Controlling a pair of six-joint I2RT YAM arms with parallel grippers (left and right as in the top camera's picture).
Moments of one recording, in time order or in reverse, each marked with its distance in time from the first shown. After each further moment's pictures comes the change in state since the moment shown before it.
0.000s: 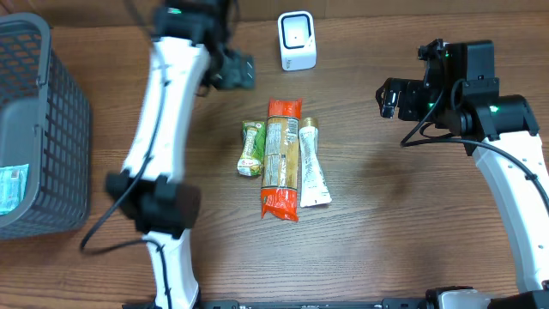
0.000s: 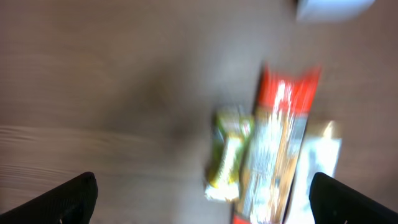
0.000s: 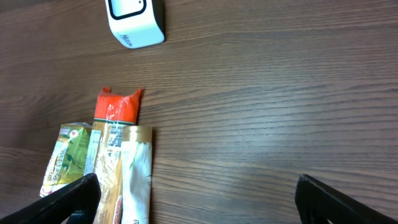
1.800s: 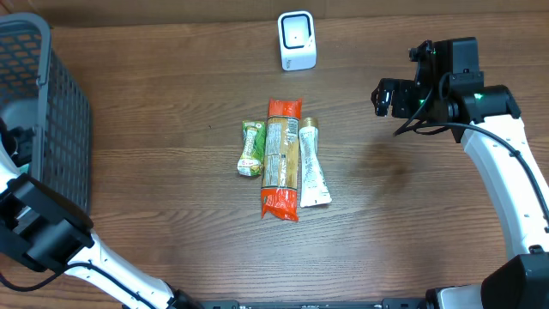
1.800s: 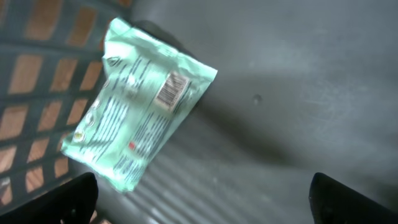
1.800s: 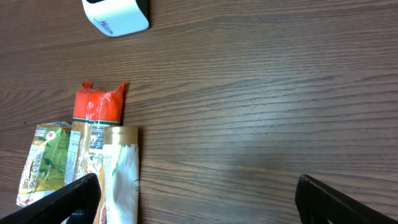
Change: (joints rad) left arm 0.956 0.088 -0.472 0.487 -0.179 0.416; right arm 0.000 0.102 0.000 0.030 0.006 0.000
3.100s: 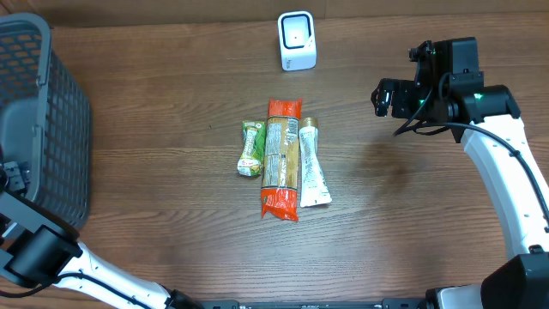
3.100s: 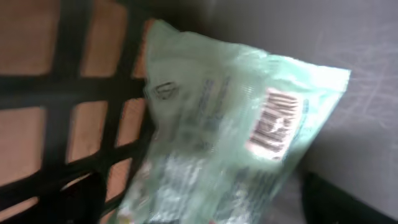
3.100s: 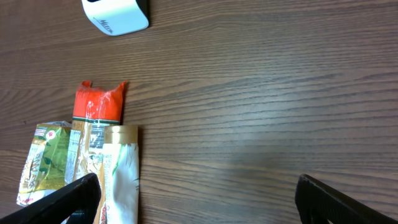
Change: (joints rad) left arm 0.151 -0.002 -0.274 0.430 0.026 0.408; right arm 0.000 0.000 0.000 -0.003 0.000 0.002
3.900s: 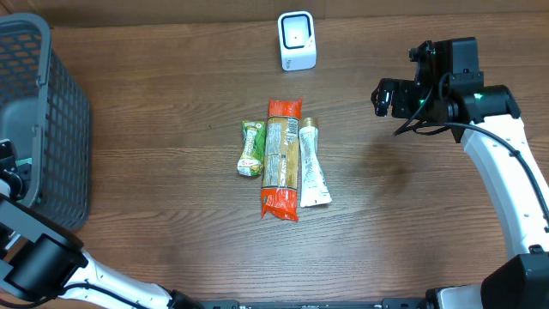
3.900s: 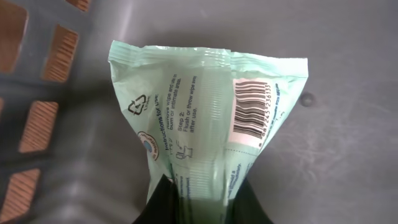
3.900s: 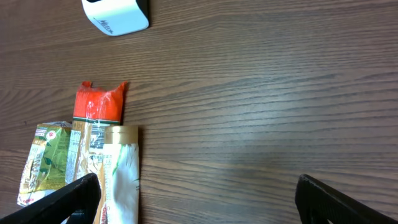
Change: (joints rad) left arm 0.014 -0.108 -0.239 0.166 0.260 -0.026; right arm 0.000 0.000 0.000 0.002 0.000 0.001
